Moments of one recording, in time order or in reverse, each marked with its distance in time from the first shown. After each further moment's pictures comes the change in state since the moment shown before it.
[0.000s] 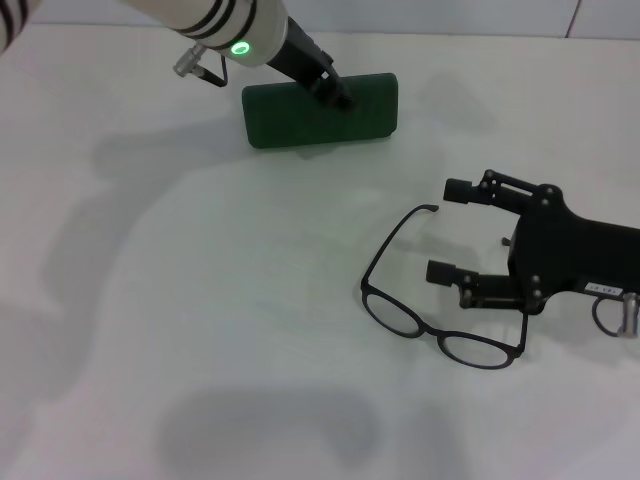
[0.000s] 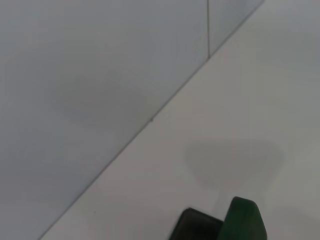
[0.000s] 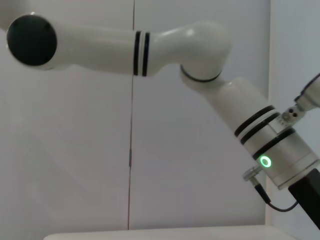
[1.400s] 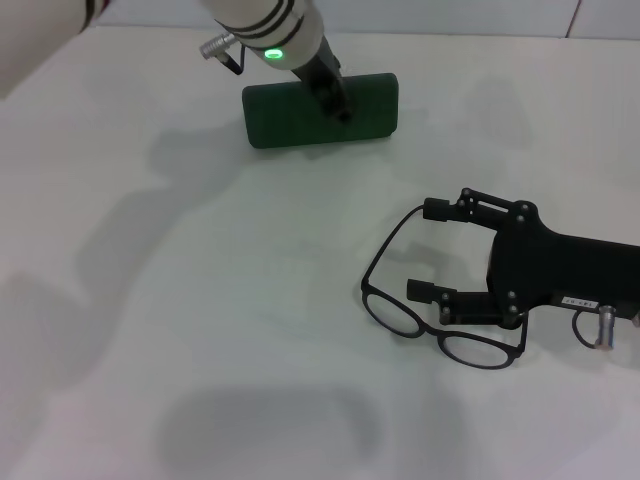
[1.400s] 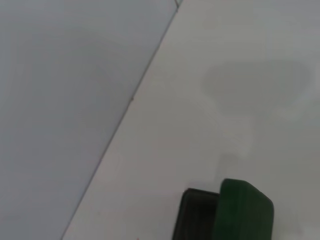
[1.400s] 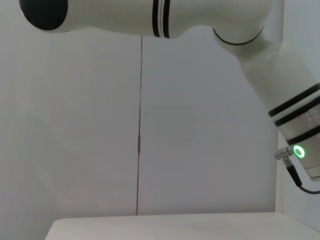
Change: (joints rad) left arm -0.110 -0.010 0.199 -0.077 0.149 -0.050 -0.057; right arm 0.007 0.027 -0.003 0.000 -0.041 0.038 -0.012
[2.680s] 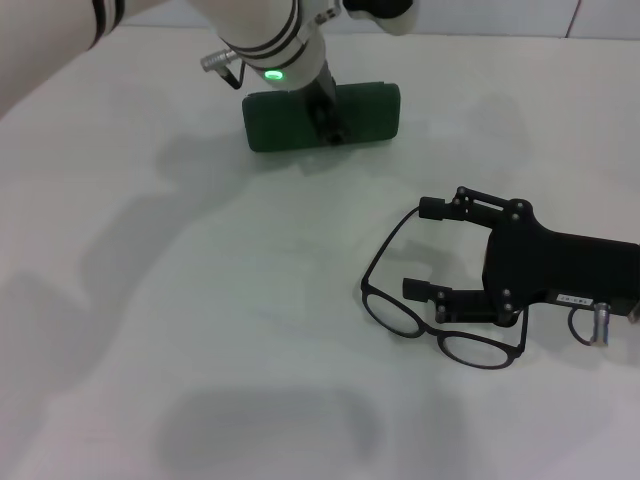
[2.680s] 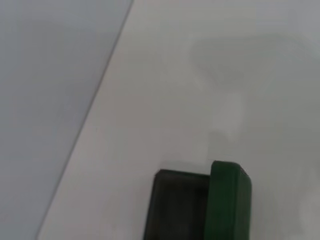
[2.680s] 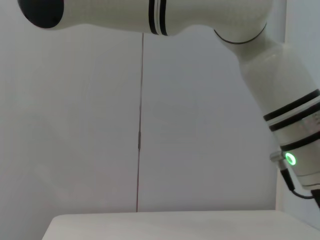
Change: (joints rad) left arm 0.008 -0.001 0.106 0.008 -0.008 0.029 0.004; right arm 0.009 0.003 0.006 -0.002 -0.012 0.012 0.000
